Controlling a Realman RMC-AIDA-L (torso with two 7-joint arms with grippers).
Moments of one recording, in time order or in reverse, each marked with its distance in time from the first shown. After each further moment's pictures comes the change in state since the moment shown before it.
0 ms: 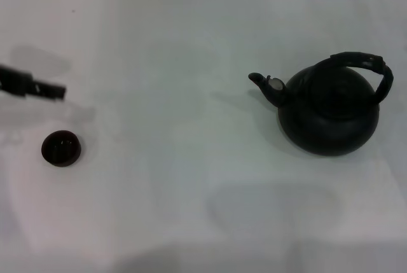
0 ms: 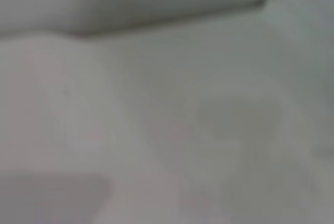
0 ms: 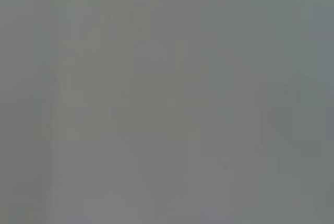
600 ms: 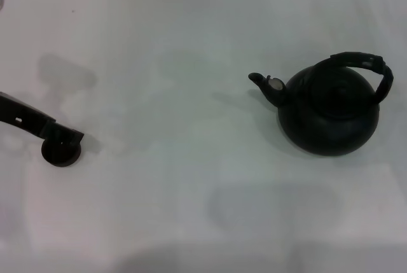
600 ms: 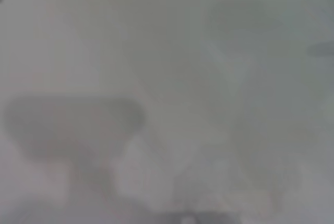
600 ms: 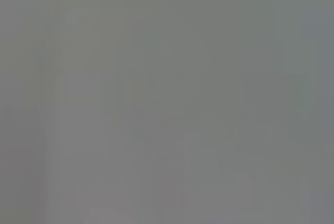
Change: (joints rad) left arm 0.017 -0.006 0.250 0.010 0.111 -0.020 -0.111; right arm -0.013 -0.001 0.000 0.012 0.001 -0.013 0.000
